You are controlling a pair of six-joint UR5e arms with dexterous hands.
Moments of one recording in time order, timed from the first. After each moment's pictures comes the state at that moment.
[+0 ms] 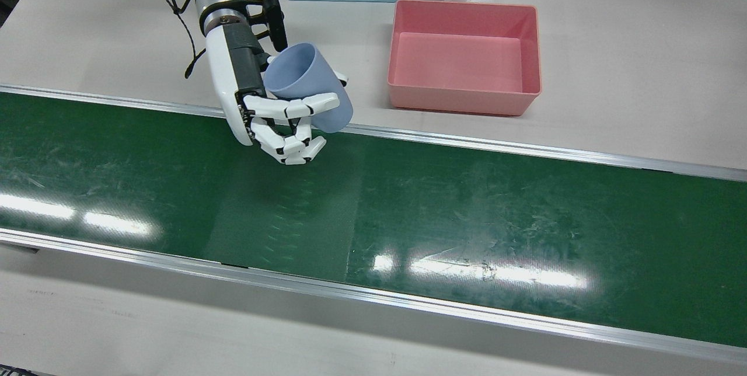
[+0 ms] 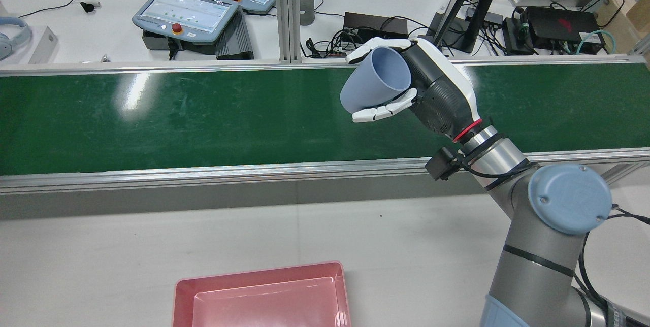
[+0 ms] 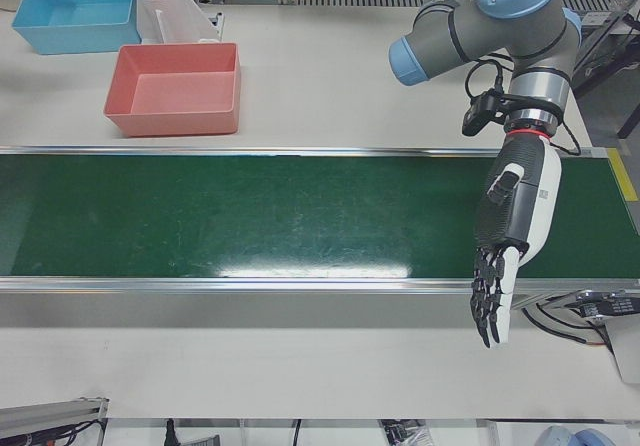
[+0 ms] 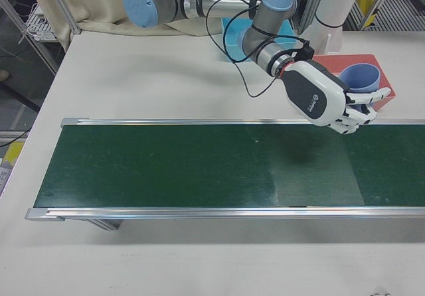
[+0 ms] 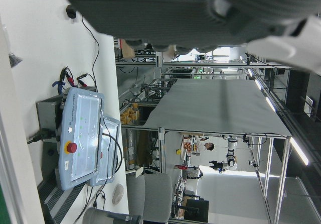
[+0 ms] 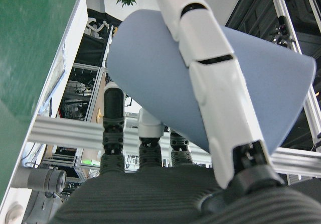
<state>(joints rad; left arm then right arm) -1.45 -1.85 -1.64 0.28 1.81 -0.01 0.64 -1.18 2.11 -3.50 -1.01 -0.49</state>
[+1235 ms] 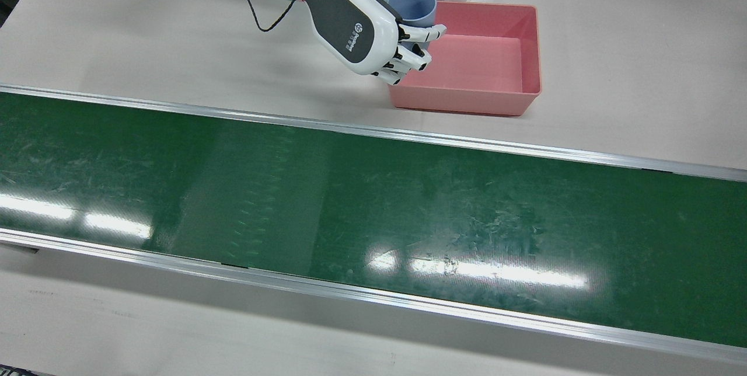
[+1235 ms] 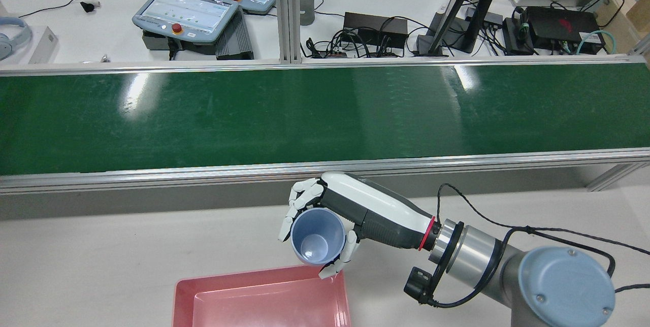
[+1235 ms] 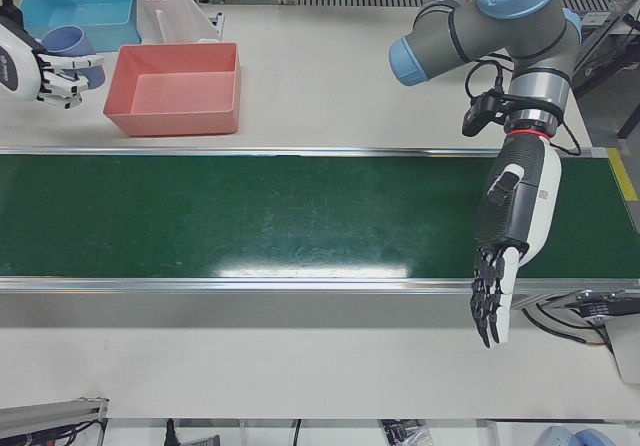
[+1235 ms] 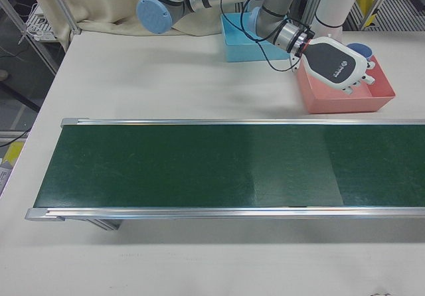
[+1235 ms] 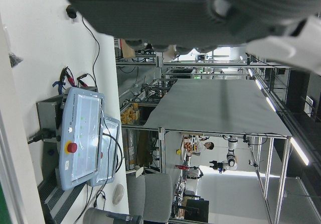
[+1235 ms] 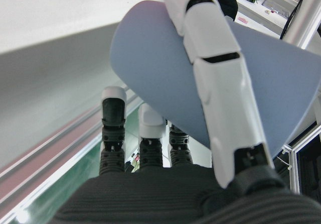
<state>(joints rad) -1.45 -1.85 -1.63 0.28 1.81 -0.01 0.38 -1.21 2.26 -3.64 -1.26 -1.05</state>
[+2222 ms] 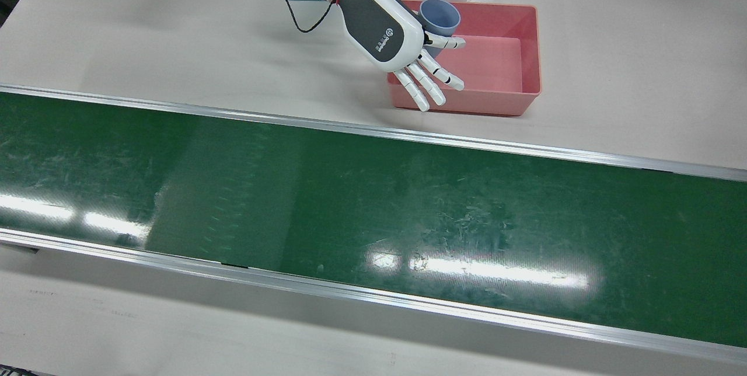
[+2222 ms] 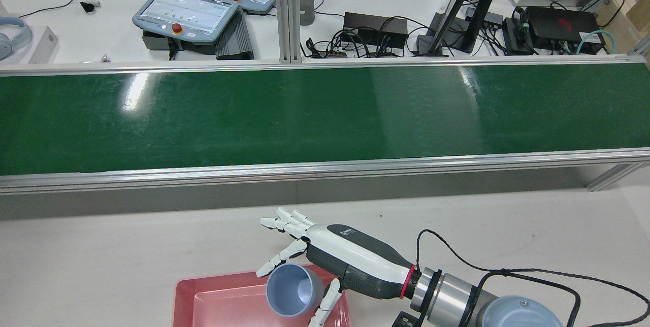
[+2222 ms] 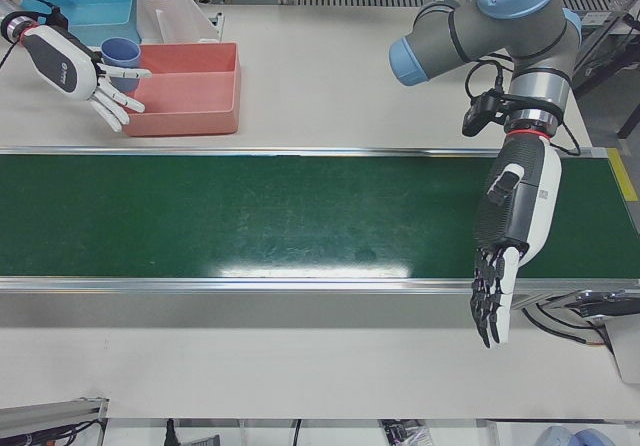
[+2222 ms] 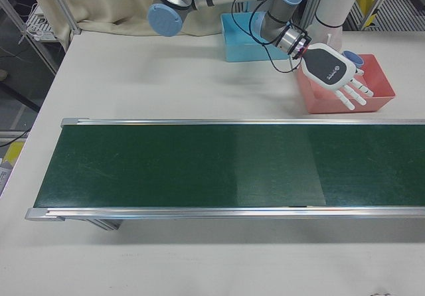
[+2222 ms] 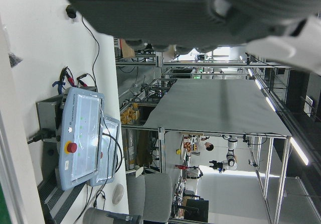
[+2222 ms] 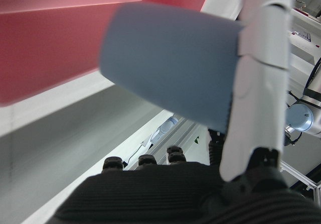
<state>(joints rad) -1.45 -1.85 -1.63 0.28 1.81 -0.01 0.21 -1.21 2.19 -3.64 -1.17 -1.14</state>
